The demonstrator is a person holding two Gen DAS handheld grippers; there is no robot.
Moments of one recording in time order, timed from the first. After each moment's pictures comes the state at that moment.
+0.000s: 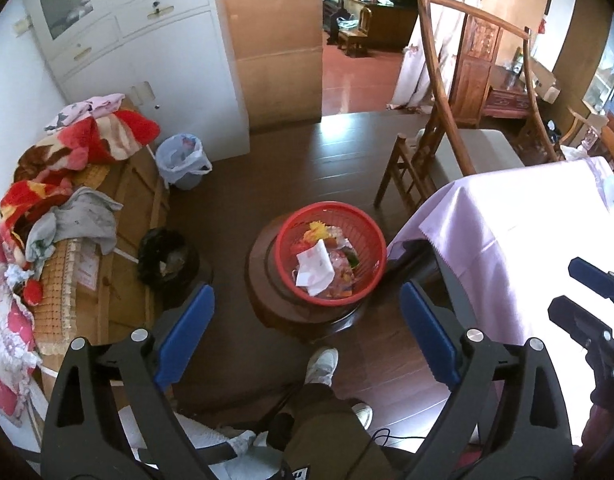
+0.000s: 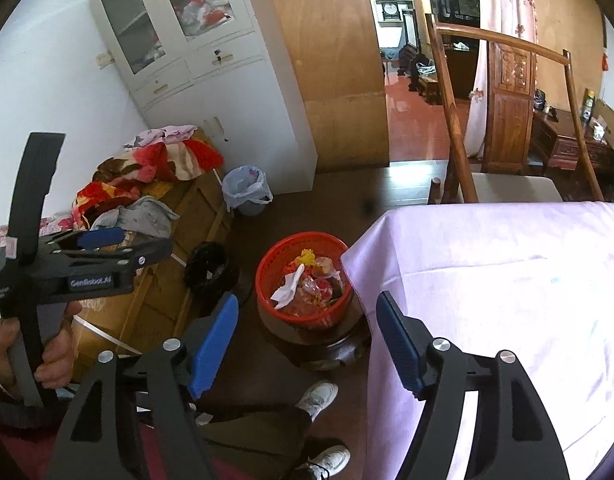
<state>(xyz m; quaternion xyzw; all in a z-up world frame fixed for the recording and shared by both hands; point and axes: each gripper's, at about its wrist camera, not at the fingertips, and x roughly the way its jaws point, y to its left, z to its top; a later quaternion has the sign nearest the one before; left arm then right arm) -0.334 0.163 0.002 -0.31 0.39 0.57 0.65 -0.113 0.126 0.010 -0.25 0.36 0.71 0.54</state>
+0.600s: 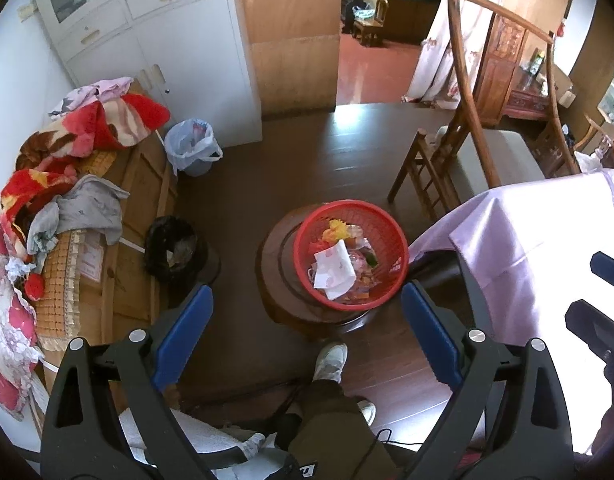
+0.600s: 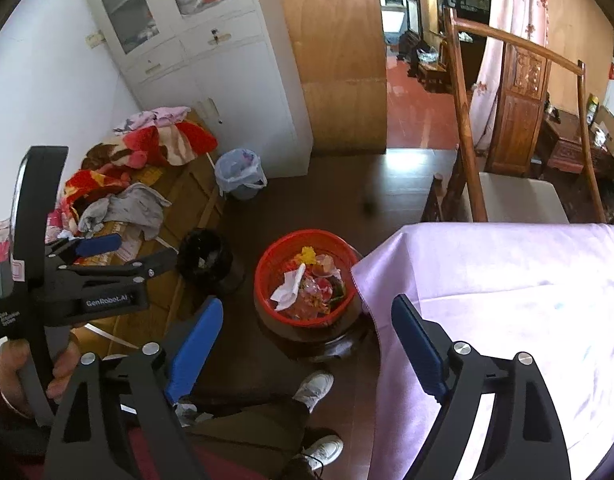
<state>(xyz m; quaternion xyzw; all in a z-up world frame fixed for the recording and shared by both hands) -0.360 0.200 -0.014 -0.34 0.40 0.57 0.63 -0.149 0.175 0.017 -0.30 0.38 0.69 0.54</state>
